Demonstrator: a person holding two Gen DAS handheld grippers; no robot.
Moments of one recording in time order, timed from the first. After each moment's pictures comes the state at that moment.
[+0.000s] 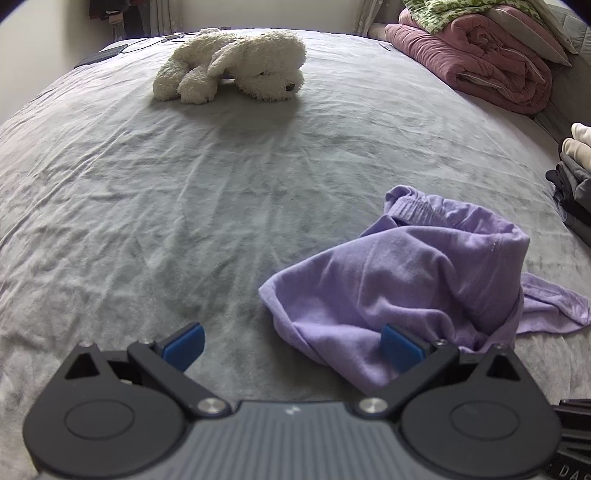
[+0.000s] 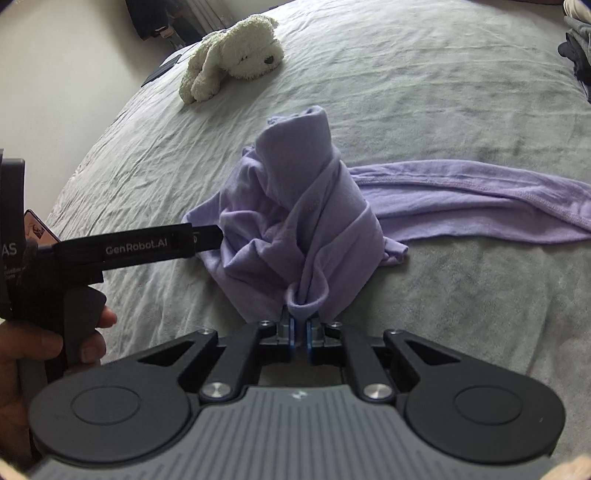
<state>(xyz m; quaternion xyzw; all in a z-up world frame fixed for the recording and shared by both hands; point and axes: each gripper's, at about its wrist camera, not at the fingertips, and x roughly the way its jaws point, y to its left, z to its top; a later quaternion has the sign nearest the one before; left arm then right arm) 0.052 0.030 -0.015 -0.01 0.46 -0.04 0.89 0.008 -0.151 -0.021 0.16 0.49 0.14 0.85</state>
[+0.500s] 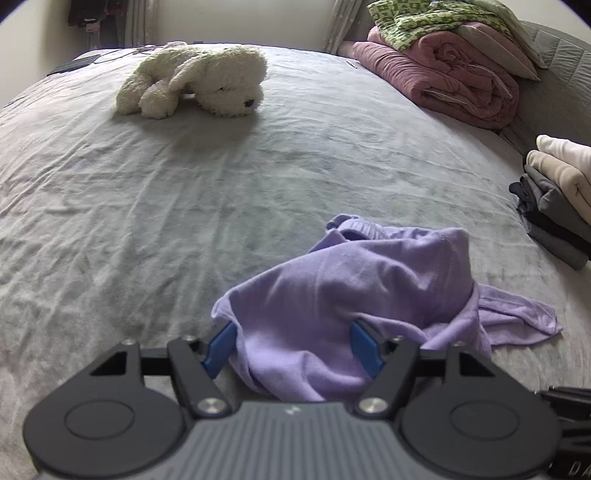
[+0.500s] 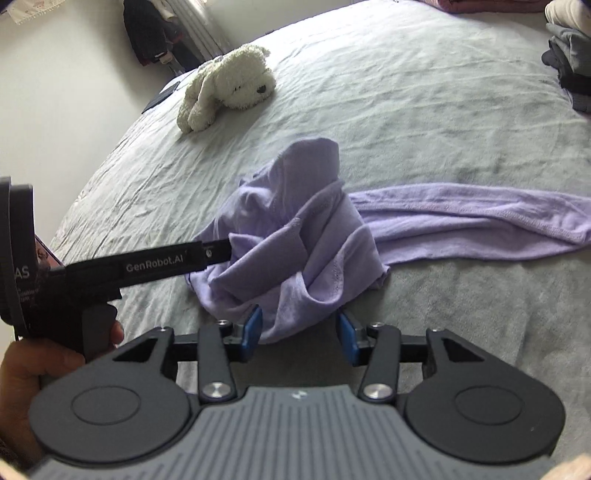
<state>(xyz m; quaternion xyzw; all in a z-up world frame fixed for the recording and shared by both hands) 0.053 0.016 -0.017 -0.04 0.43 -0.10 0.90 0.001 -0.171 -0.006 0.18 0.44 0.13 0.87</state>
